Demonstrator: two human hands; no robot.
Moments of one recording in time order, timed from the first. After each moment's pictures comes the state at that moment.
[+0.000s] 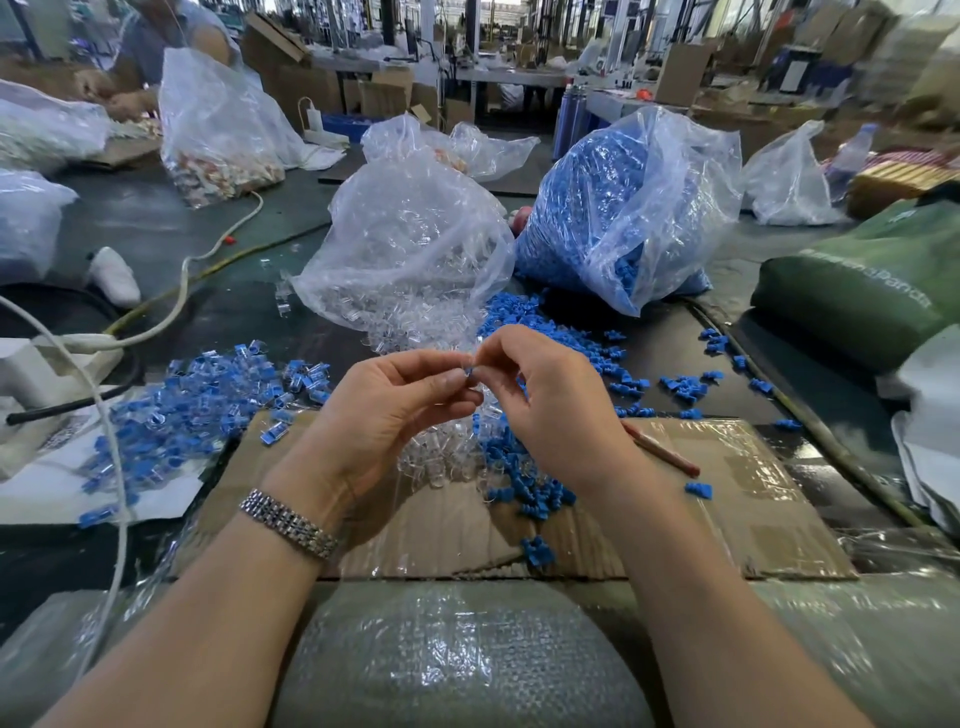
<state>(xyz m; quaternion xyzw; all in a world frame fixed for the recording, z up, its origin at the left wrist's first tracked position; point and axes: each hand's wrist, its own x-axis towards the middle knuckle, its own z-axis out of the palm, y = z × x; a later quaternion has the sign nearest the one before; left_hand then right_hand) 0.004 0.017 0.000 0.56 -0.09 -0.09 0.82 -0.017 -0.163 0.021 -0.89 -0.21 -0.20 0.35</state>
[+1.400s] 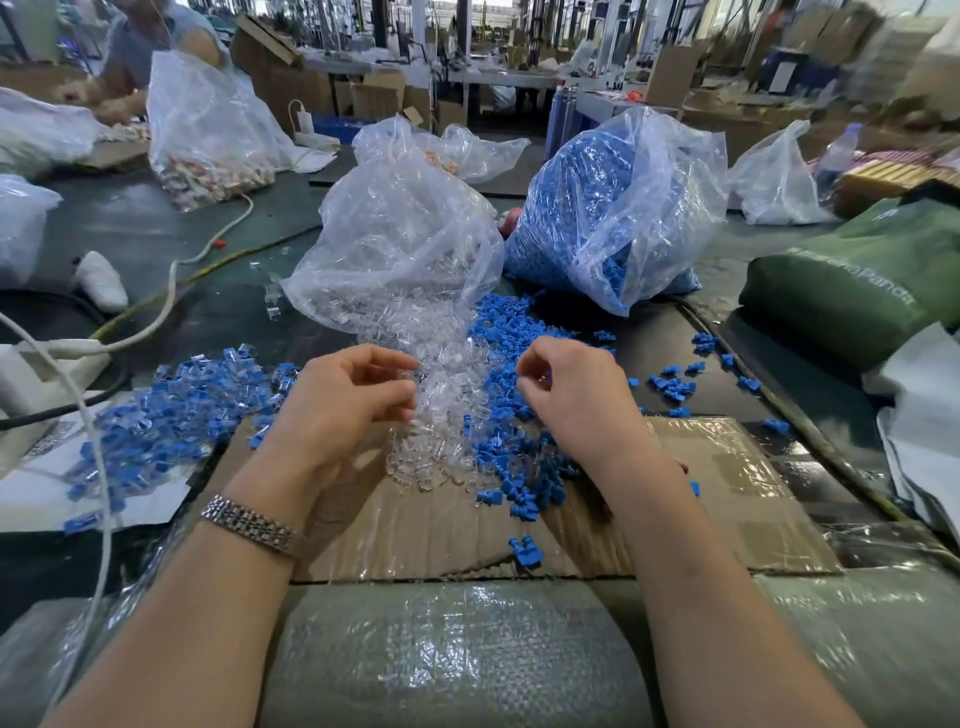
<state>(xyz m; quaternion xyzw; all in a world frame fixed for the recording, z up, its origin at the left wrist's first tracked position) 0.009 0.039 0.004 0.75 0.00 -0.01 0.66 0.002 -0.191 0.017 -0.96 -0.05 -0.14 0.24</state>
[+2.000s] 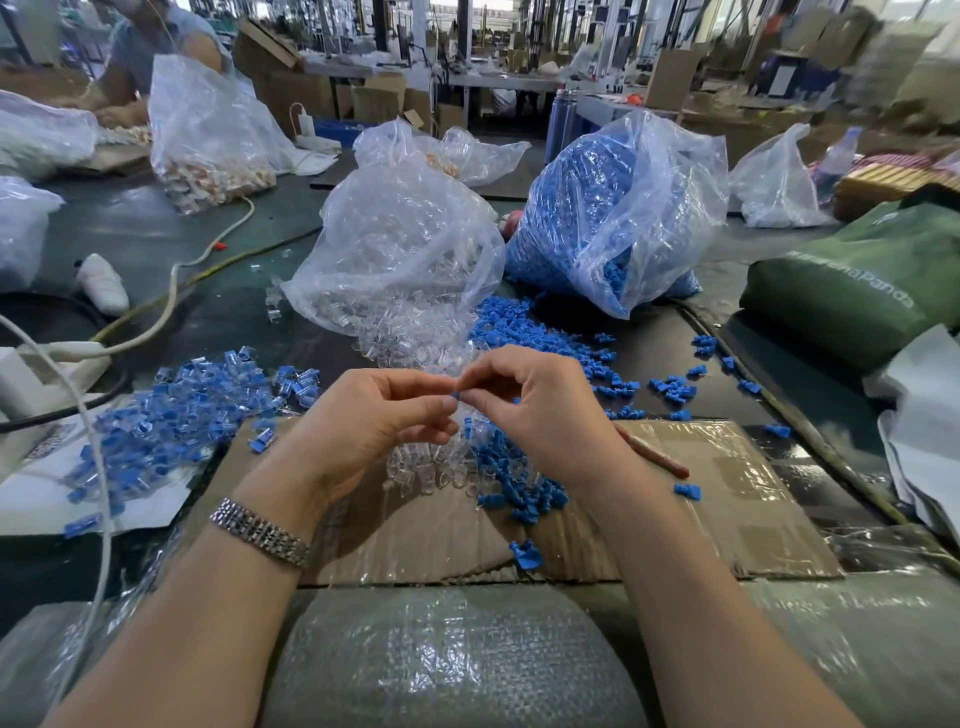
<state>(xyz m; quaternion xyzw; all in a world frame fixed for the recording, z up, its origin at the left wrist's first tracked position) 0.003 0.027 0.006 0.68 -0.09 -0.13 0.72 -0.012 -0.168 0.018 -0.87 -0.19 -0.12 0.44</state>
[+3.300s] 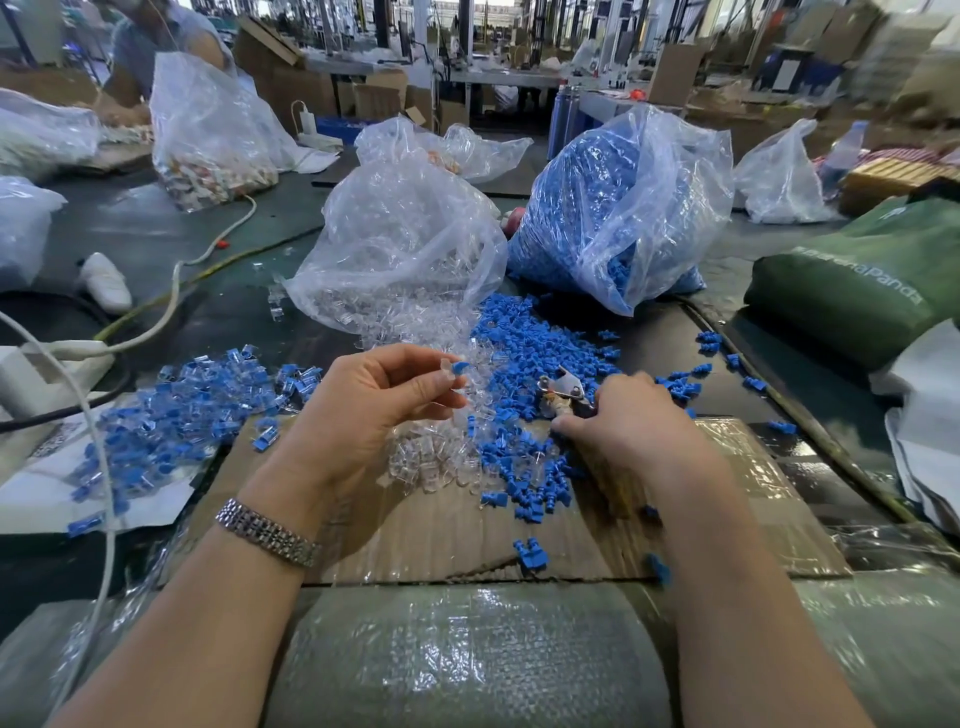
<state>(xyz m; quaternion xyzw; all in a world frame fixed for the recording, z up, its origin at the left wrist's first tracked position) -0.002 0.024 0.007 0.66 -0.14 -0.04 0.74 -0.003 -0.219 0.021 -0.98 0.13 0.08 0.13</state>
